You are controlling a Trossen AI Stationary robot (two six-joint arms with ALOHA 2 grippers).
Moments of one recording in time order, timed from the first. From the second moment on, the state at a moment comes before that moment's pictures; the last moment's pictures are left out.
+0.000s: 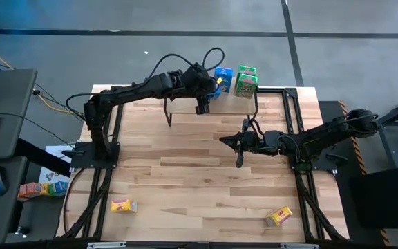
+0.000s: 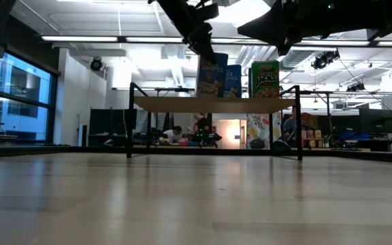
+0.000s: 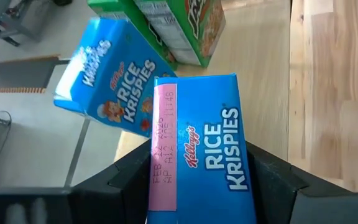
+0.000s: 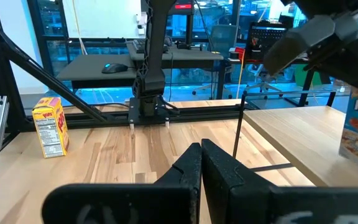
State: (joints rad) left arm 0.33 1.86 1.83 -0.68 -0.23 0.42; right arm 0.16 1.23 0.49 0.72 0.34 -0.03
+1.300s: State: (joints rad) left arm 0.33 1.86 1.86 -0.70 -0.14 0.33; right arm 0.16 1.23 0.49 0.74 0.41 0.00
